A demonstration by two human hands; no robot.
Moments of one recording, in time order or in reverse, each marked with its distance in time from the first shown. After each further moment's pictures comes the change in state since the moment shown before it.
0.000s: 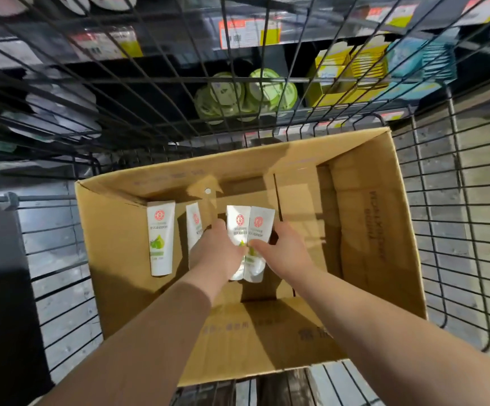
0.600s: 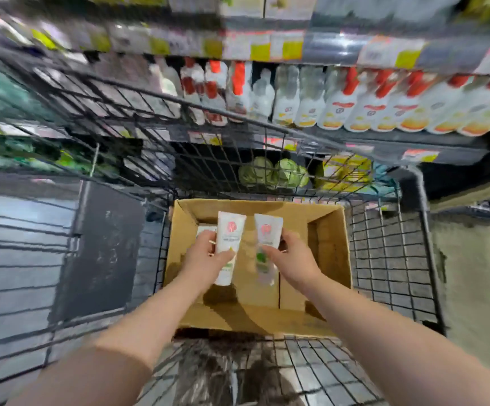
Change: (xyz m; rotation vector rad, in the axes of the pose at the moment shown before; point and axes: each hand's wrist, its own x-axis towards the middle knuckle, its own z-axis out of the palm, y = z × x) left_hand -0.157 -0.014 -0.095 -0.699 0.185 0.112; right_hand -0.152 -0.079 -0.089 0.024 -0.085 -0.294
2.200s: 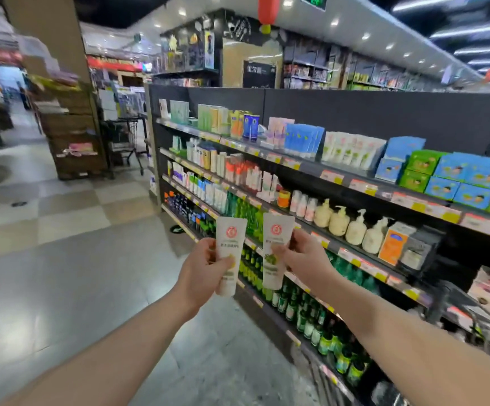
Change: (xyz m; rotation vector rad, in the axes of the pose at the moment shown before) left_hand -0.455 -0.209 -0.619 -0.634 0.940 0.548; right_hand -0.427 -0.432 0.509 -0.174 -0.445 -1.065
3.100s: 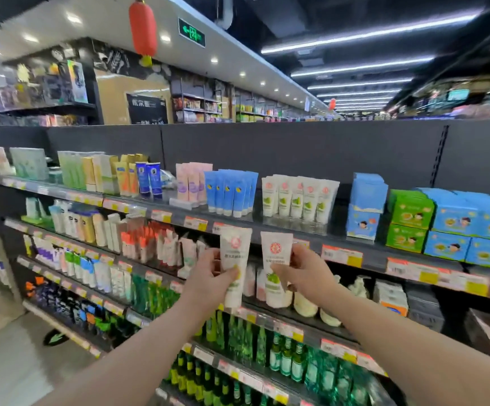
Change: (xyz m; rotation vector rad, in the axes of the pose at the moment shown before) left_hand 0.436 0.022 0.134 0.036 -0.392 0.160; right_hand 0.358 0.027 -0.100 -0.107 0.365 0.058
